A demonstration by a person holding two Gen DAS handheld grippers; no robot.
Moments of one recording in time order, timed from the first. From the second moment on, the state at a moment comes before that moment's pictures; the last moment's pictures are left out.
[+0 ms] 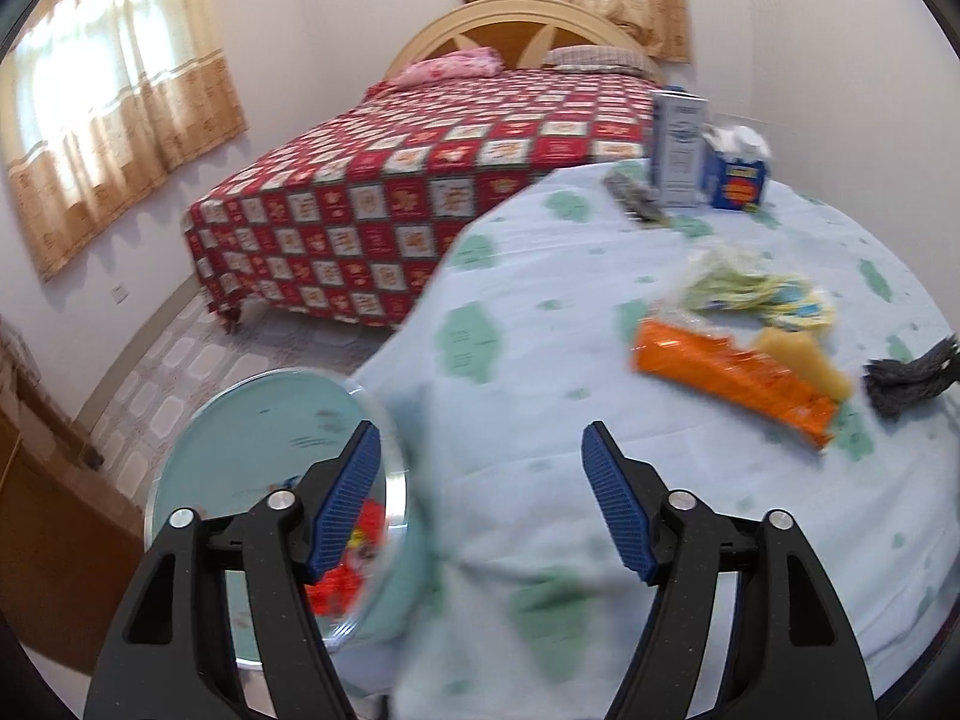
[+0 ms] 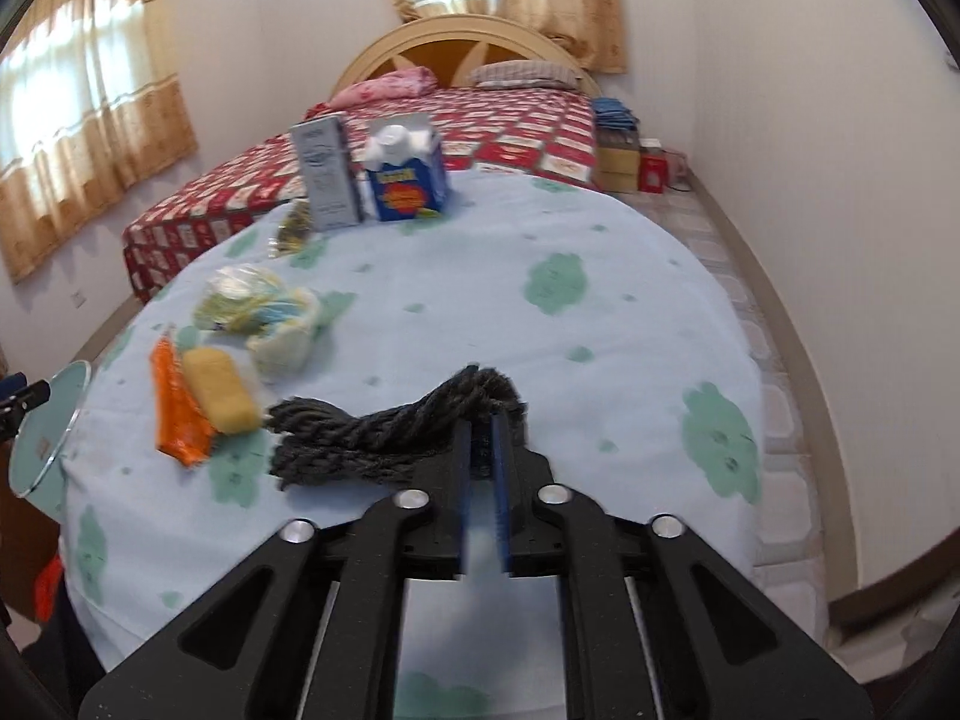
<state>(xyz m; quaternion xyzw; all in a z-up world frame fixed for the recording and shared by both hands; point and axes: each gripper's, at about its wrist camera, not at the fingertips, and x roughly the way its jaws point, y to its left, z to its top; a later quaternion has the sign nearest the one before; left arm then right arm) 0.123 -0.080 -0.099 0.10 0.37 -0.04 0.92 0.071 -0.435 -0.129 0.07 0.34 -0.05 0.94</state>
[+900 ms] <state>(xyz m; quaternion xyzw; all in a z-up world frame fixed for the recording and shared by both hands) 0.126 -0.154 -0.138 0.20 0.40 -0.04 0.89 0.034 -0.455 -0.153 0.13 0.28 -0.05 0.95</state>
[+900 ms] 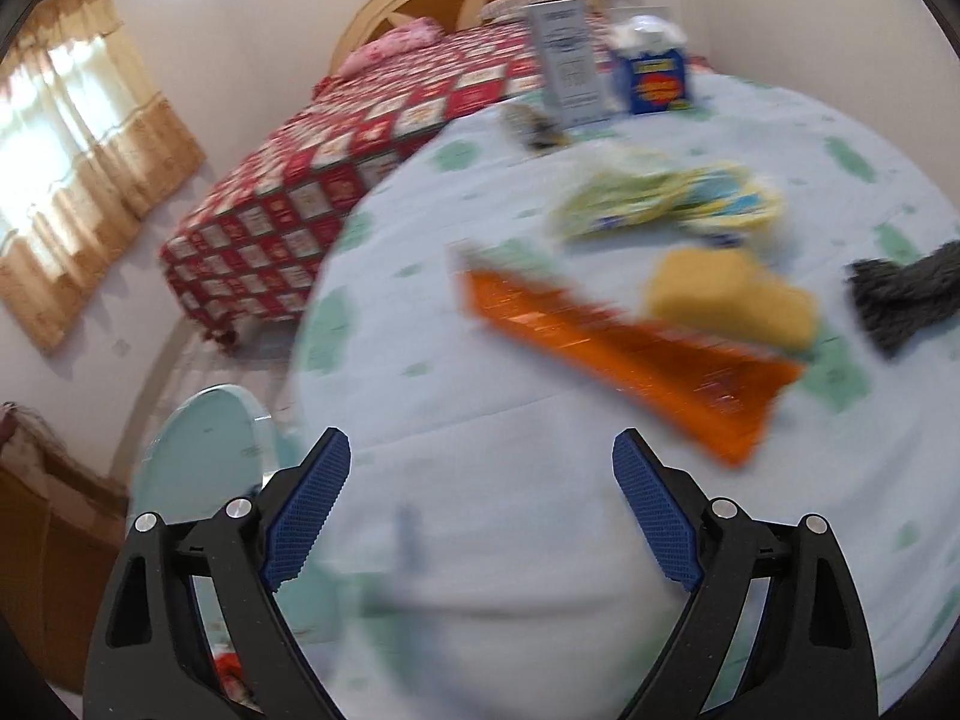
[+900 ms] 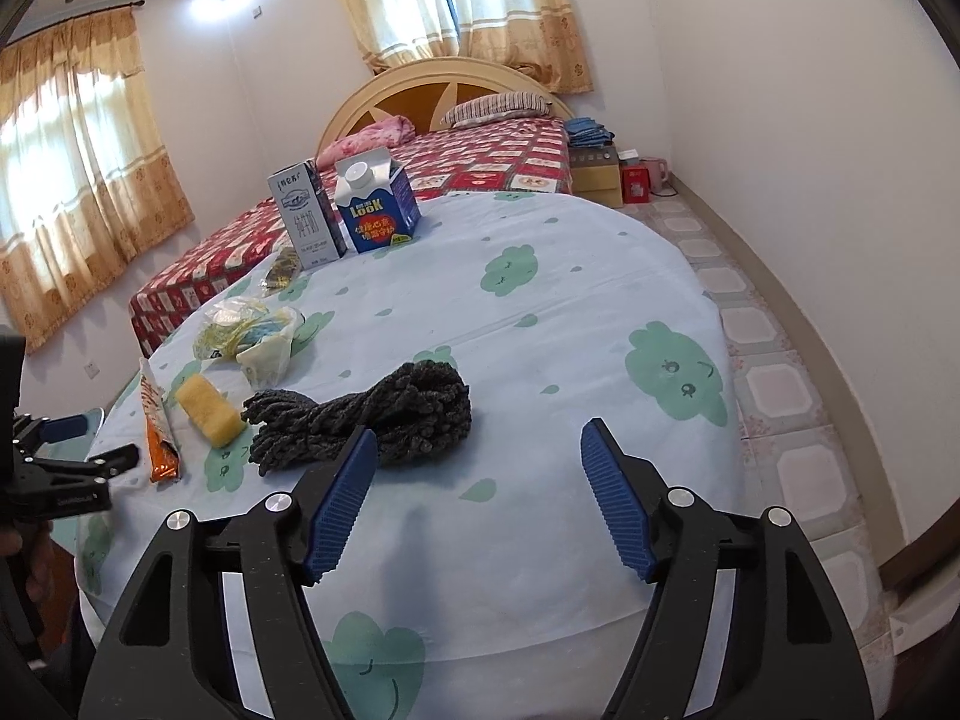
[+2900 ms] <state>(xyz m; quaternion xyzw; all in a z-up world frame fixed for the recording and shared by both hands) 0.132 -0.186 -0.145 0.15 0.46 -0.09 0.87 0.044 -0.446 -0.132 0.10 0.26 -0.05 0.96</state>
